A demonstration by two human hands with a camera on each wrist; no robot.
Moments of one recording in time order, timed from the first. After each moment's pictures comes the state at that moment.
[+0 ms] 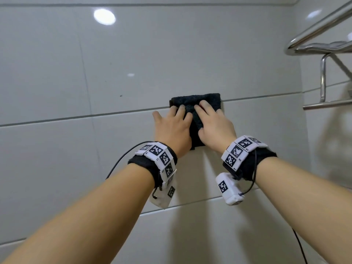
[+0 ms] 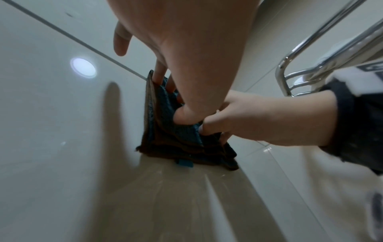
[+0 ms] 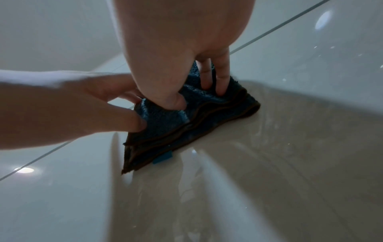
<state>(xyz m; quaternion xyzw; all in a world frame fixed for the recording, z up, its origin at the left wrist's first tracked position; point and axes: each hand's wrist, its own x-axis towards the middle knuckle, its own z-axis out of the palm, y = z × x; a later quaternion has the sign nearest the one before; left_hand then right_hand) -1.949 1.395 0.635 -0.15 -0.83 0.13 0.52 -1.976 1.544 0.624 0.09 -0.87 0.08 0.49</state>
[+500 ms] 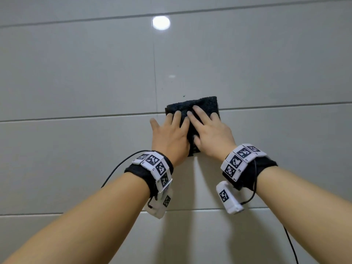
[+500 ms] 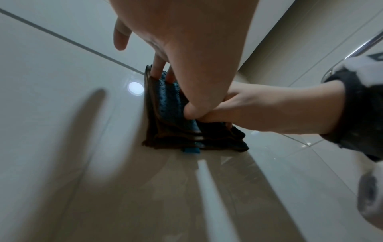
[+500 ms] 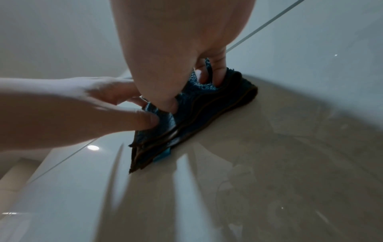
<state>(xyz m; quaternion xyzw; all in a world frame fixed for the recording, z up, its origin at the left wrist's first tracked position) -1.927 1.240 0.625 -0.05 -0.83 0.15 0.53 -1.961 1.387 0.631 0.20 -0.84 -0.02 0.50</state>
